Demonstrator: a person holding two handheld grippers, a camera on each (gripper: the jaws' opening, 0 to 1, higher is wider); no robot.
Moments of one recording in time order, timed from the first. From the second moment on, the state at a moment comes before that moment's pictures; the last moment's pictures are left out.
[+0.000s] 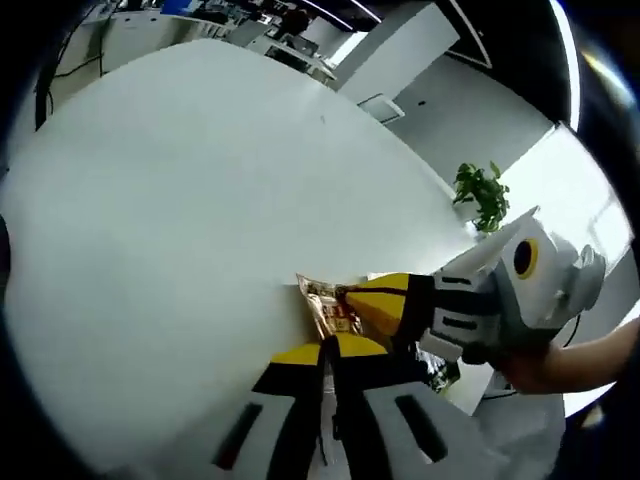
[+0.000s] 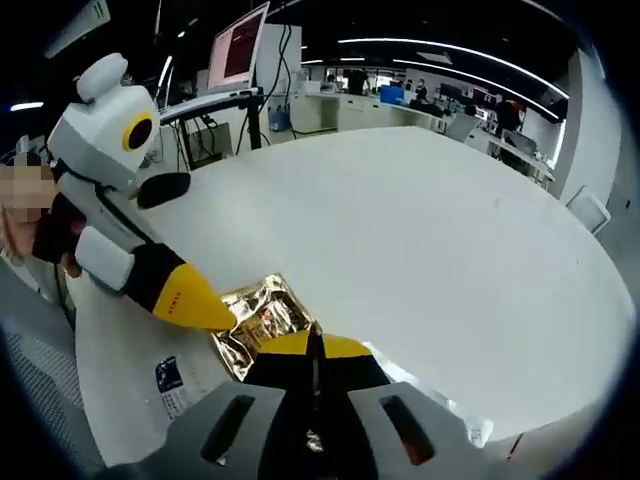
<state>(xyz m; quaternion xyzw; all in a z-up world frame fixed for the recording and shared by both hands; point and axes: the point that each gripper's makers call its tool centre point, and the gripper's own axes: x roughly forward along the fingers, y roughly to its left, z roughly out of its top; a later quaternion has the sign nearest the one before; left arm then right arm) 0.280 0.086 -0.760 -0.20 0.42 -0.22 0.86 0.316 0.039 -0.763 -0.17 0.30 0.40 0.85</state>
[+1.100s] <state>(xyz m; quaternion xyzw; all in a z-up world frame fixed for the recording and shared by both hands) 0.306 0.066 -0.764 0.17 0.34 -0.32 0.87 0.321 0.035 -0.756 -0.21 0.26 0.41 0.85</state>
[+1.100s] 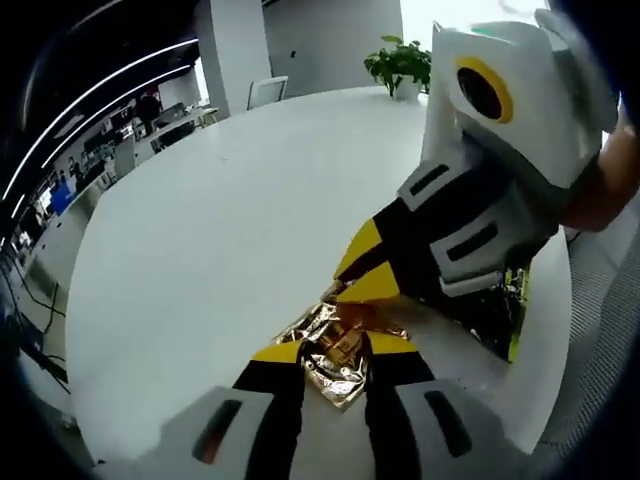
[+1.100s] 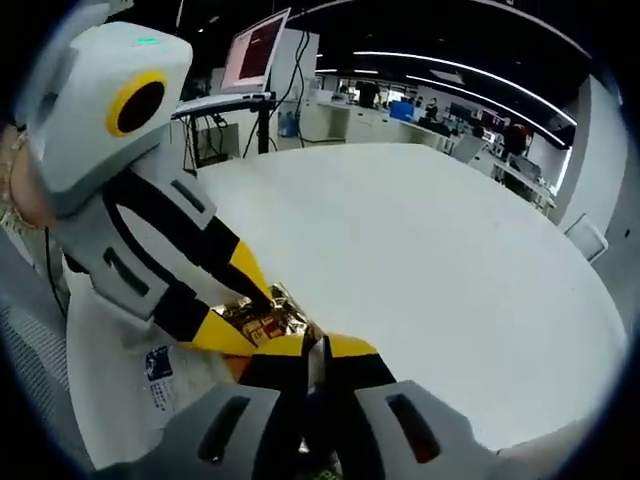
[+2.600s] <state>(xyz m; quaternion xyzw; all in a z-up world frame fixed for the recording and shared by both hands) 0.294 0.067 -0.745 0.17 0.33 -0.31 0.87 0.274 -0.011 -0.706 -0.20 0.21 0.40 0.87</state>
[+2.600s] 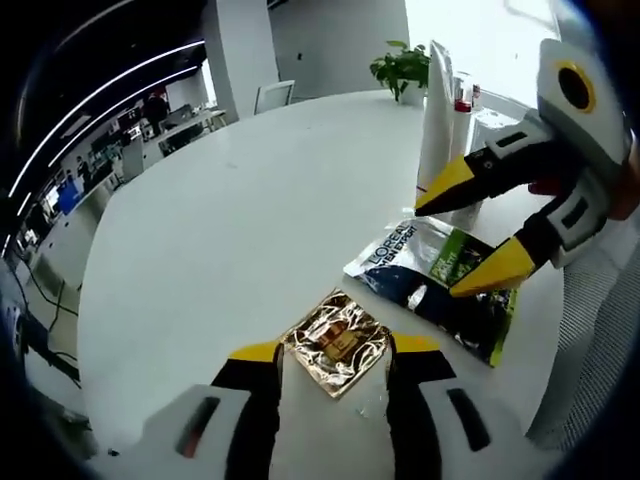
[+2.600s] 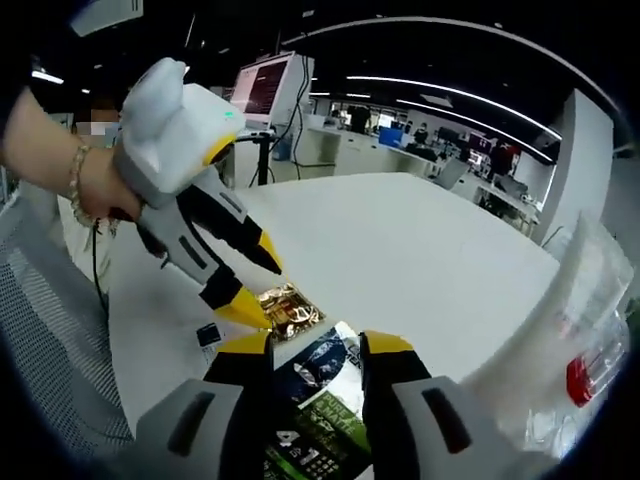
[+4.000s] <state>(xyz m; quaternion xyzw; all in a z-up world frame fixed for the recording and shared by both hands) 0.189 0.097 -0.659 0.03 0.29 -0.26 0.92 0.217 -0.178 -0.626 -0.07 0.18 0.23 0.95</state>
